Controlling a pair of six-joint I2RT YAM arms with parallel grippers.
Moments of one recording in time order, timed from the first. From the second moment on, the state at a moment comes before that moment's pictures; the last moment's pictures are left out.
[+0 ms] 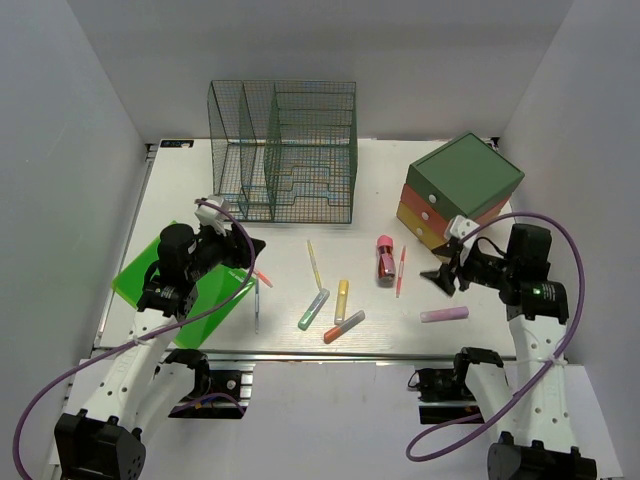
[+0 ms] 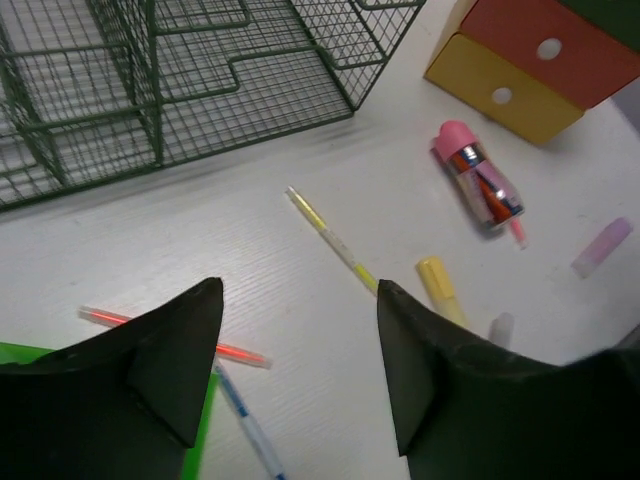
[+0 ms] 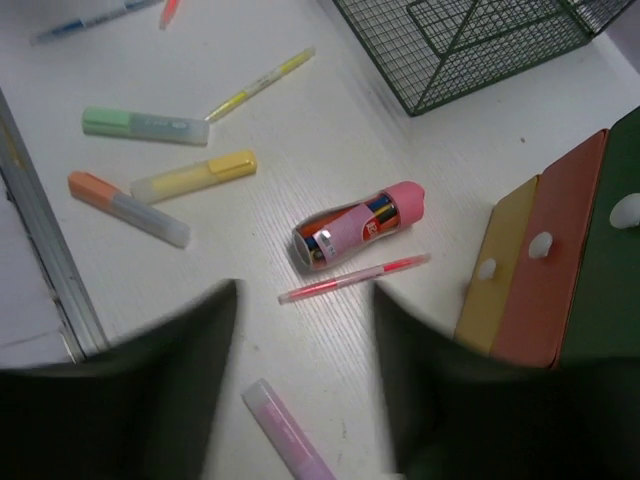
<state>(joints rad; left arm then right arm) -0.20 0.78 0.60 -0.10 0.41 -0.18 -0.11 0.72 0.84 -0.85 -0.99 -0.81</state>
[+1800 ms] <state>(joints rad) -0.80 1.71 1.24 0.21 0.29 -0.56 -0.12 0.75 0.69 0.00 -0.38 0.05</state>
